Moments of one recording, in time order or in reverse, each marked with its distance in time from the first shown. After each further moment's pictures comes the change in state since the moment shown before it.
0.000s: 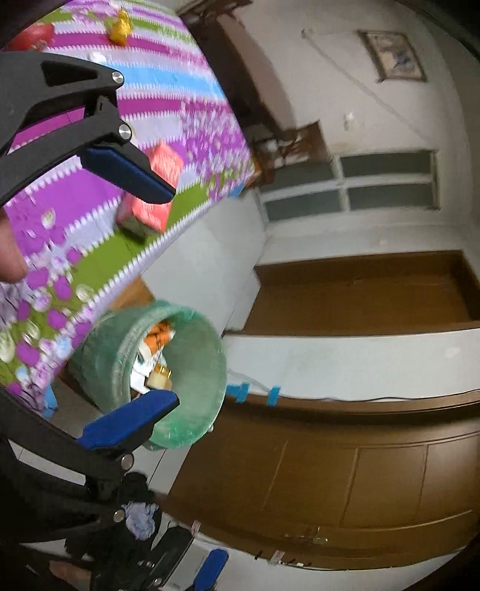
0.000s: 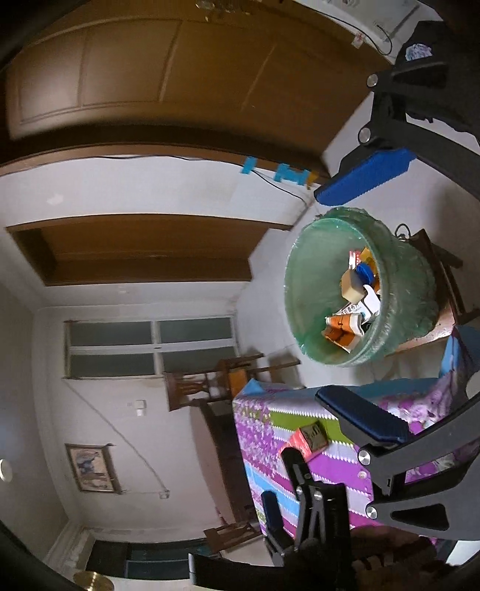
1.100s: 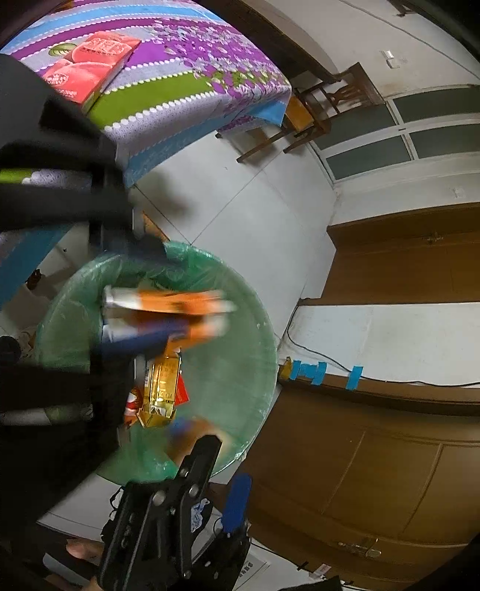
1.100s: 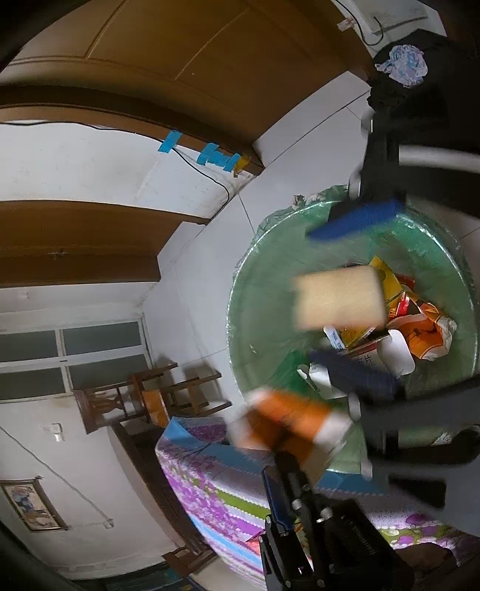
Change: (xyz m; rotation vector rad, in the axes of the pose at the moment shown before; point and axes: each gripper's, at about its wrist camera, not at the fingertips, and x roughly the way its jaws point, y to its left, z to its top) left arm 0.215 -0.054 0.032 0.063 0.370 -0.116; right arm 0.290 -0.055 0.013 0.018 0.429 0.011
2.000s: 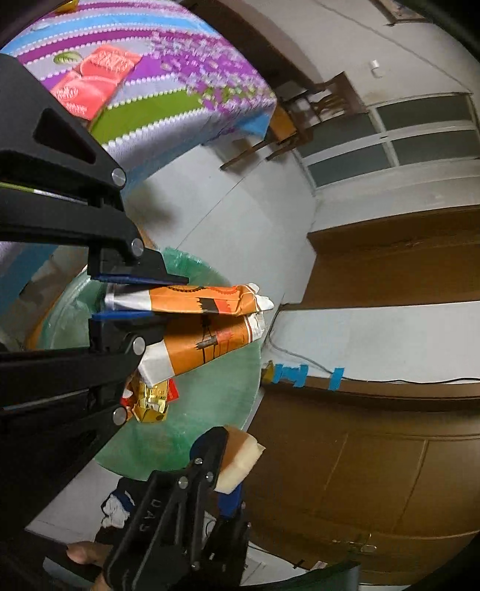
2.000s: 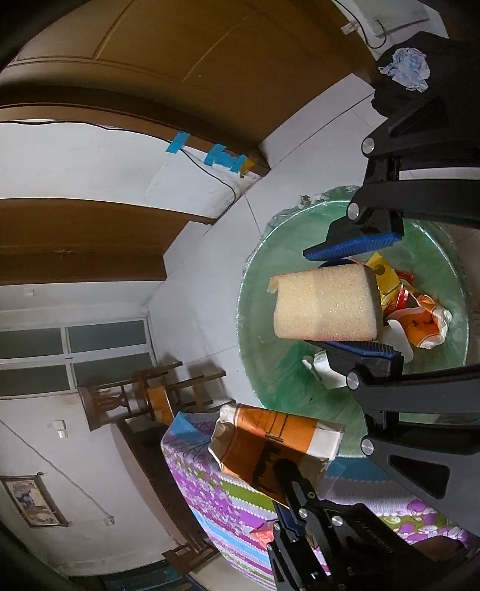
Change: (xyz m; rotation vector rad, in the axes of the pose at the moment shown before) left arm -0.020 -0.004 -0.006 0.010 -0.060 0.009; right arm -0.014 0.005 0.010 -0.014 0.004 0.000
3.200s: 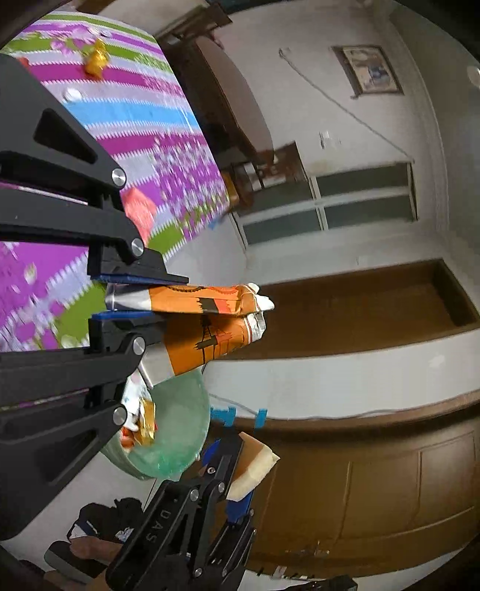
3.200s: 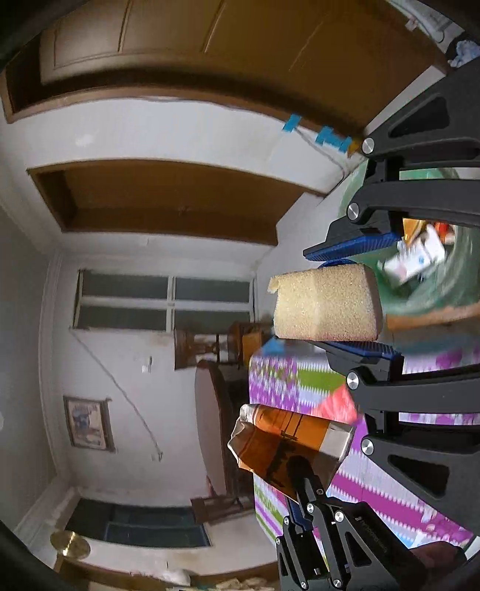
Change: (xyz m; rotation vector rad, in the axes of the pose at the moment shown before) left arm -0.181 0.060 -0.067 -0.032 -0.342 0.192; right arm -0.213 0.102 -0.053 -0.138 -0.454 0.050
